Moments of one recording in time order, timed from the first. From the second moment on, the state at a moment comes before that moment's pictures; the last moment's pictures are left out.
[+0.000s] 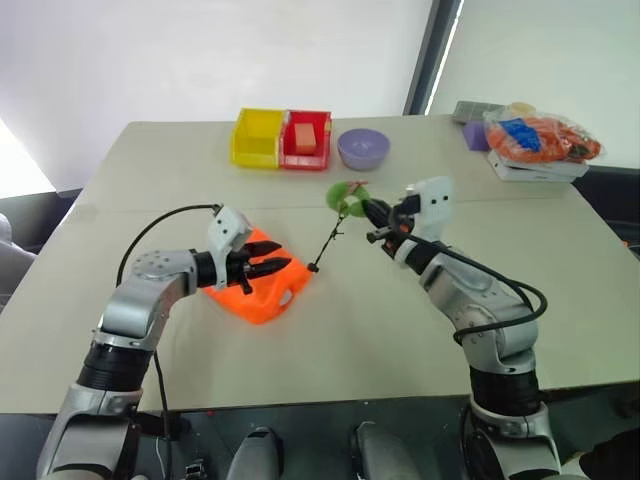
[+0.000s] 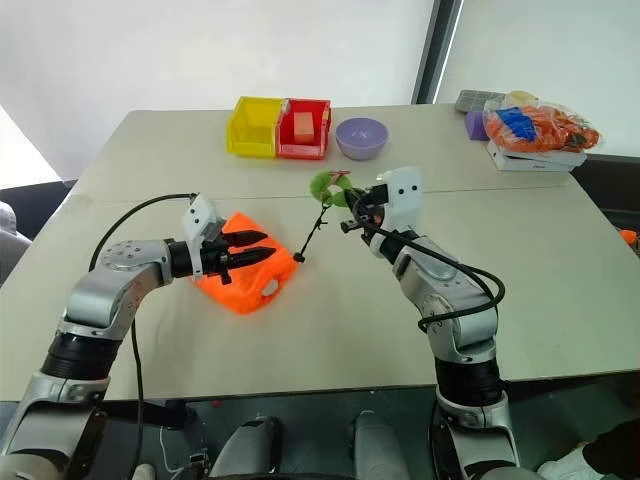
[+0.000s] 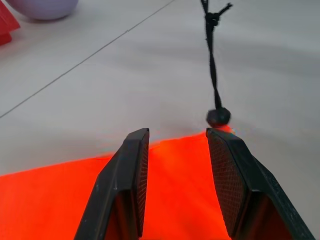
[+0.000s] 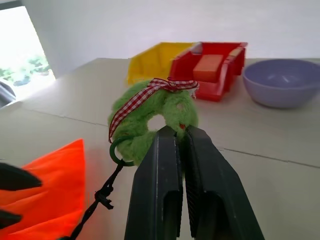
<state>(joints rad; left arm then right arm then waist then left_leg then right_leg) -0.46 0.56 -0.03 -0.04 -0.36 0.54 -0.94 -0.45 -0.20 -0.05 -0.33 0.42 0.71 0.18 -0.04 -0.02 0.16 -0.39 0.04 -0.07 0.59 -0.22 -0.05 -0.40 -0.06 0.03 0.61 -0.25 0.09</state>
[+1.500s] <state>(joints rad) -0.24 0.26 -0.33 -0.29 0.16 0.49 -0.33 -0.40 -0.14 -0.01 -0.40 0.53 0.73 0.21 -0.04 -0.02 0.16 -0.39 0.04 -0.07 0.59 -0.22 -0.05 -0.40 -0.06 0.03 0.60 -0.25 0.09</state>
